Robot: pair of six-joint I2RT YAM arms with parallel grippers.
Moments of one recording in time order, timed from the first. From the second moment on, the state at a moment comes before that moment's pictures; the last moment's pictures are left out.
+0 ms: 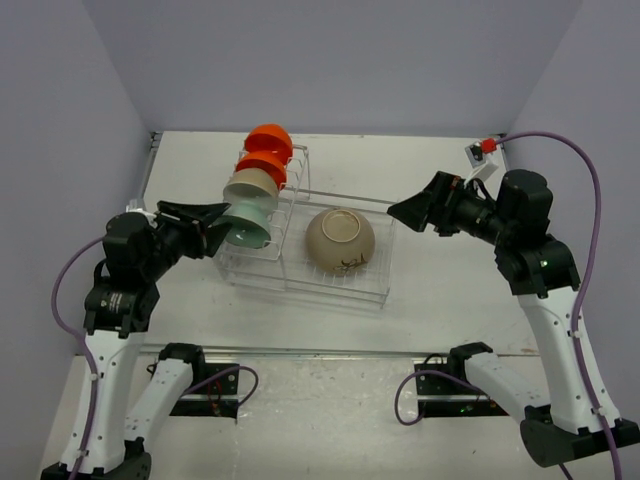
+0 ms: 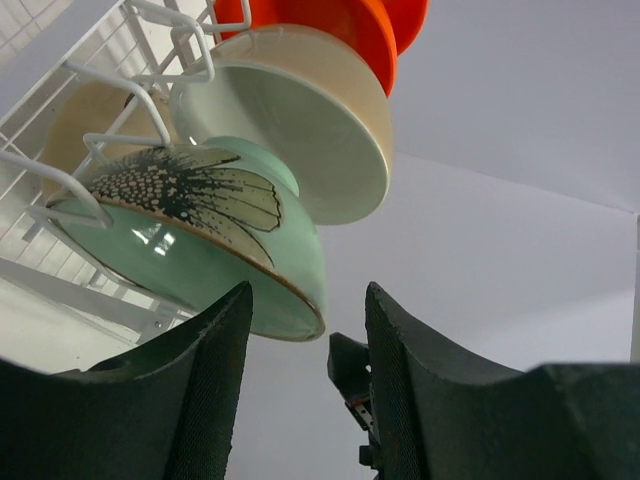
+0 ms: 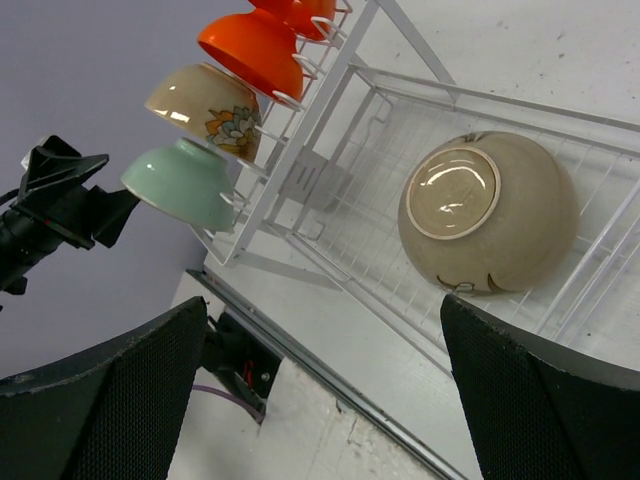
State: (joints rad) left arm -0.09 0.69 1.01 -0.66 0.29 -1.56; right arm 0.22 0.93 1.28 -0.68 -0.54 0.58
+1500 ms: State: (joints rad) left arm -0.28 0.80 1.06 -0.64 0.14 -1.36; right arm 0.22 0.92 1.27 -0.68 -0.53 0.56
